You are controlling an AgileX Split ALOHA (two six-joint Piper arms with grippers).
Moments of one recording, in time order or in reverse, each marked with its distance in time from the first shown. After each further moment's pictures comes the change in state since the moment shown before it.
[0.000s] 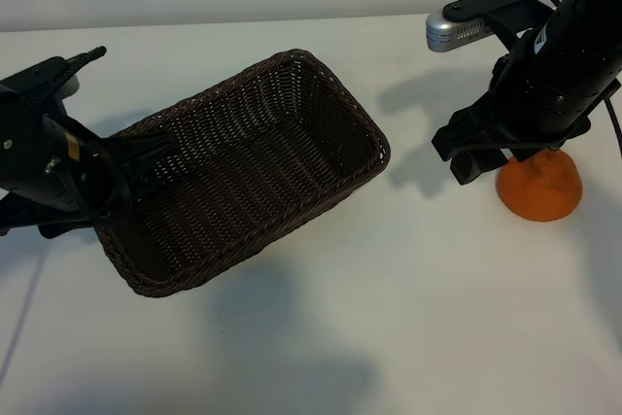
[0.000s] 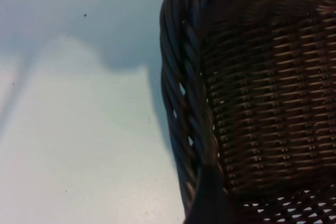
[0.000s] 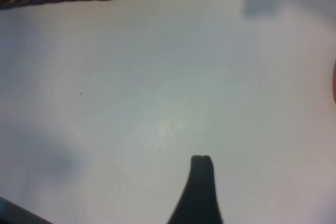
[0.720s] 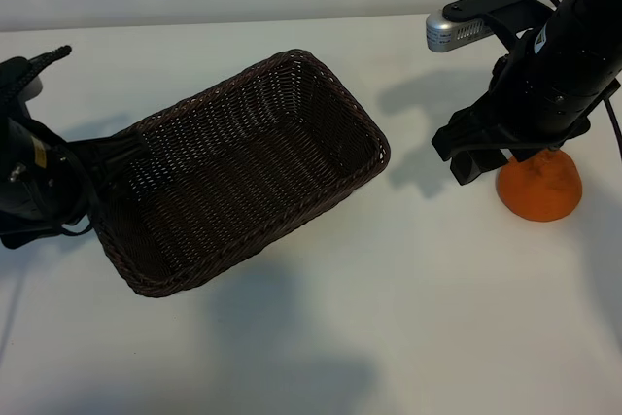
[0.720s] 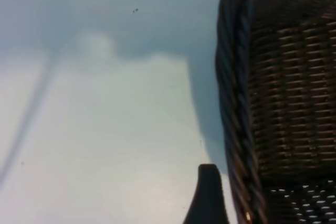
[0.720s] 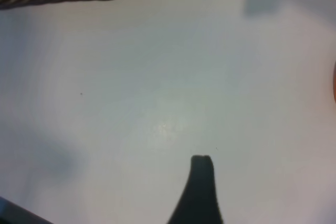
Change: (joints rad) left arm 0.000 -0.080 0.001 0.071 0.116 -0.083; right arm 0.000 0.000 0.000 0.000 0.000 0.000
